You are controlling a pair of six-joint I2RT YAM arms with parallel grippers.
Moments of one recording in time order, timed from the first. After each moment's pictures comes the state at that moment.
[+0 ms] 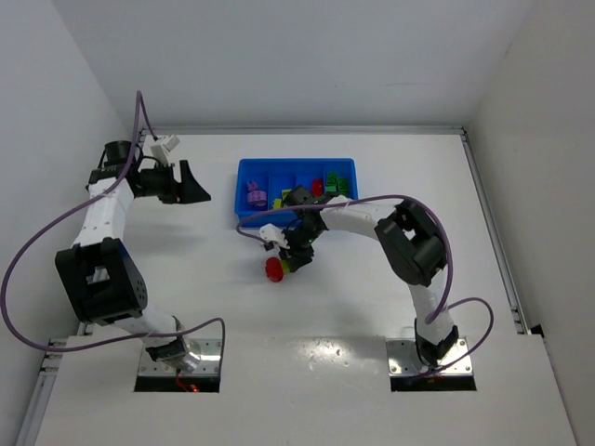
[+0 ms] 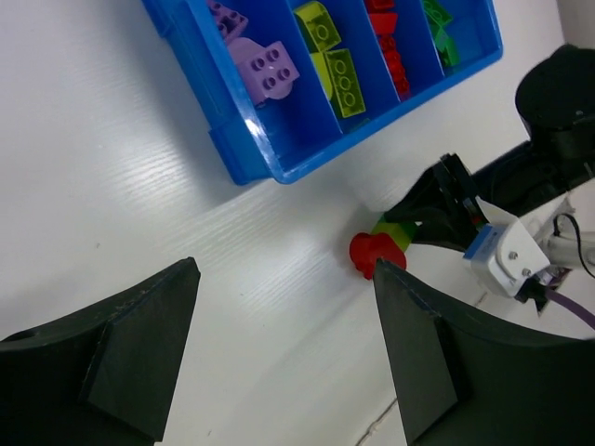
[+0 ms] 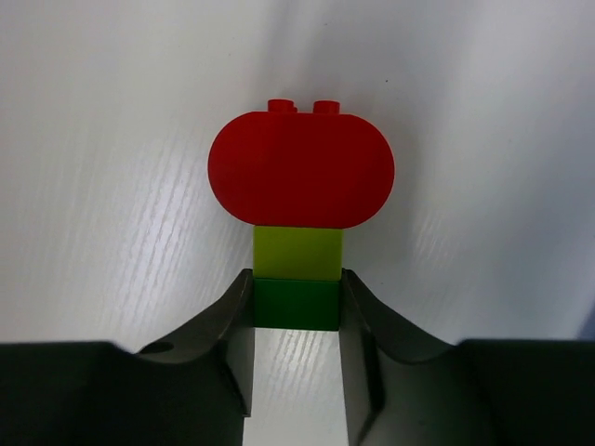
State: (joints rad) left arm 0.29 1.54 1.29 -0.75 0.88 0.24; right arm 0.74 2.08 1.38 -0.60 -0.65 -1.07
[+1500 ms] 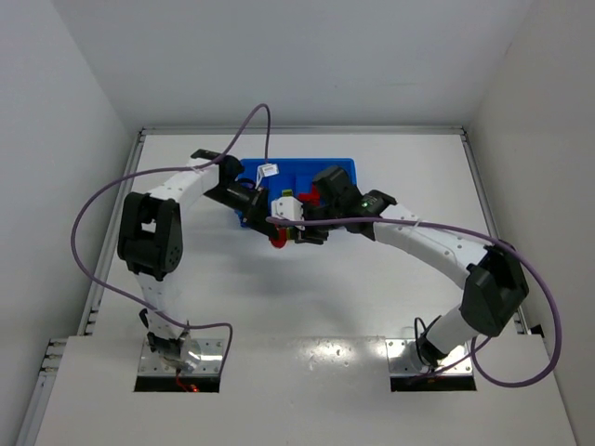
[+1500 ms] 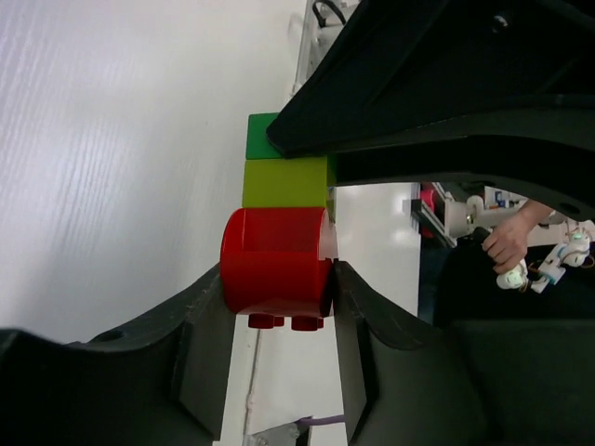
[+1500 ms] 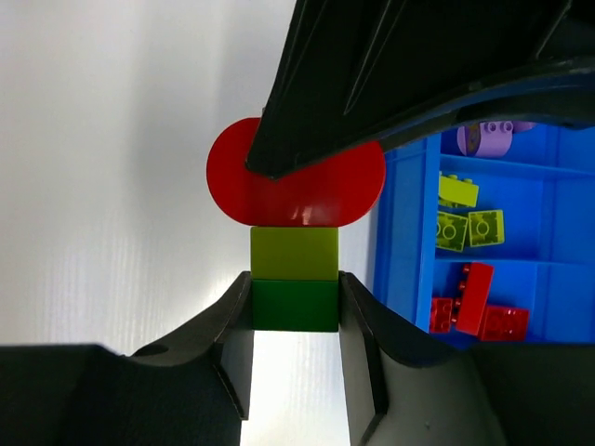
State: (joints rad) left arm -0.26 1.91 1.50 -1.26 1.24 0.65; right arm 0.75 1.55 1.20 -0.46 -0.46 -0.80
